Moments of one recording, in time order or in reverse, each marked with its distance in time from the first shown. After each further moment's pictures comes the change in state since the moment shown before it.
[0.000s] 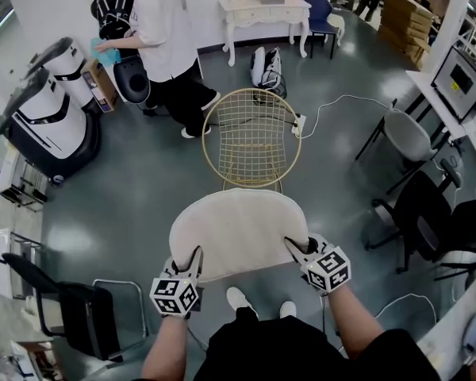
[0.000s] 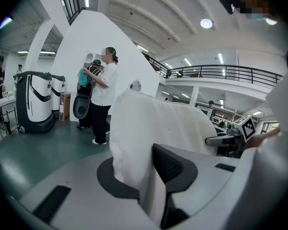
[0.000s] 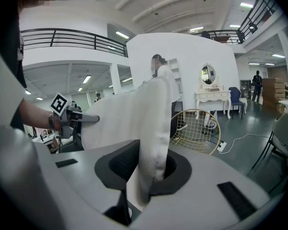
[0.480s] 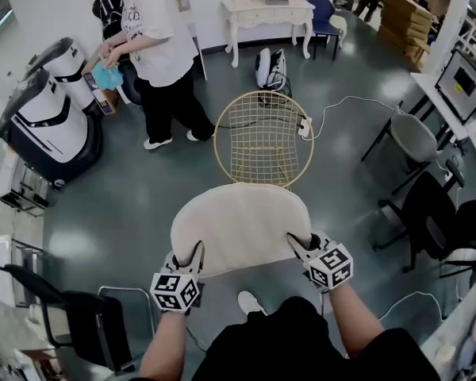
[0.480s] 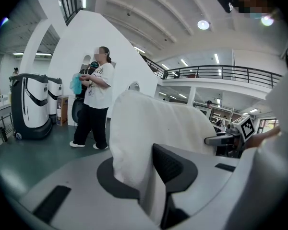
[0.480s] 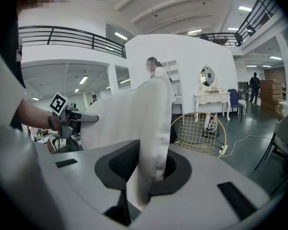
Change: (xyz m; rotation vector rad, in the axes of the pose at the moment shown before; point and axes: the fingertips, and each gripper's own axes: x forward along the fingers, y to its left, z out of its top) left arm 0.005 0.081 0.032 0.038 -0.015 -0.033; right arm 0.071 0.029 0.032 0.006 -0.027 -0.035
